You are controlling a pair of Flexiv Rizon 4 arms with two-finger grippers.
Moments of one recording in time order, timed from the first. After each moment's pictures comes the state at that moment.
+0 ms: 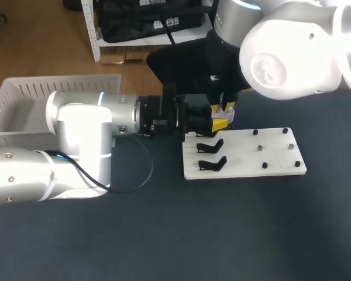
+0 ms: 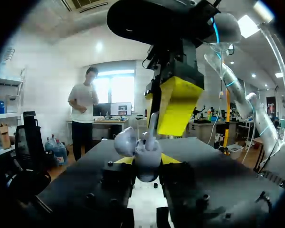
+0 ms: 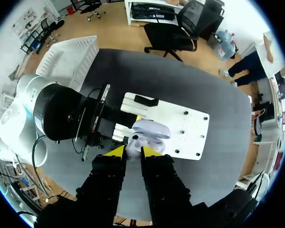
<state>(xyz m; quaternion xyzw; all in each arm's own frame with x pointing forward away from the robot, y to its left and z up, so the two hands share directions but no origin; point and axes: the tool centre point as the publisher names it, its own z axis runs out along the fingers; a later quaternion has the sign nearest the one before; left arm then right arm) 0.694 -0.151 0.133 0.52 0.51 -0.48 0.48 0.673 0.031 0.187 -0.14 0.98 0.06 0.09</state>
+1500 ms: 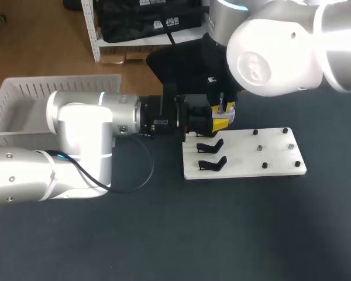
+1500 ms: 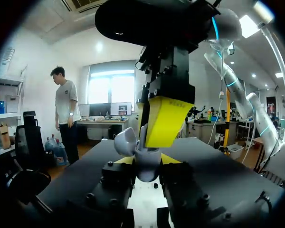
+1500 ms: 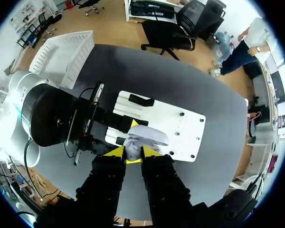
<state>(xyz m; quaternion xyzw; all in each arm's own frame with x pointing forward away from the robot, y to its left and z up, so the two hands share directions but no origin) 0.695 -0.153 0.133 0.52 0.51 -0.48 0.48 0.681 0.026 0.177 -0.15 0.98 0.02 0.08</state>
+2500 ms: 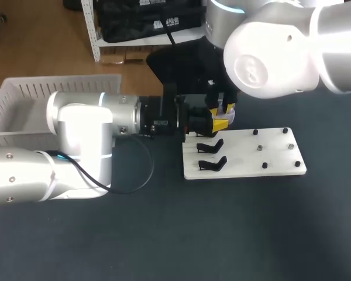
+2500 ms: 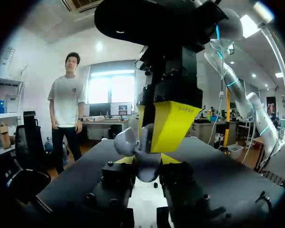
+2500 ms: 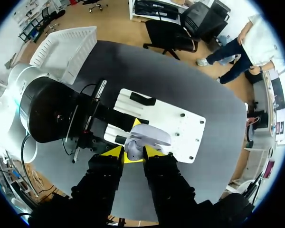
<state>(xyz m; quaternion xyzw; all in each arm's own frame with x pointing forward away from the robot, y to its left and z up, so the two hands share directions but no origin) 0.695 -0.152 0.132 0.52 0.51 -0.48 0.48 0.679 0.028 0.173 -0.17 0.98 0.01 0.08</state>
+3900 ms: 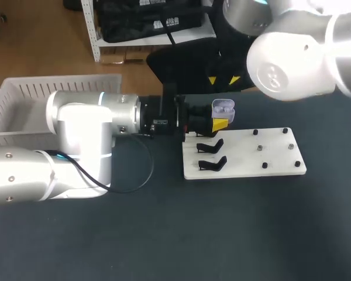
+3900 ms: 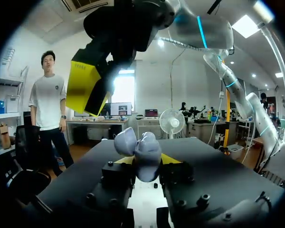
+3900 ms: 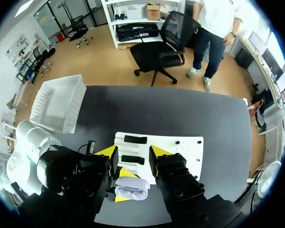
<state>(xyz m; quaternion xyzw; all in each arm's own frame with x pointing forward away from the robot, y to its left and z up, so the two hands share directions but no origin) 0.695 -0.152 0.133 0.52 0.51 -0.48 0.48 0.756 0.018 0.197 -0.05 0.98 0.07 0.18</state>
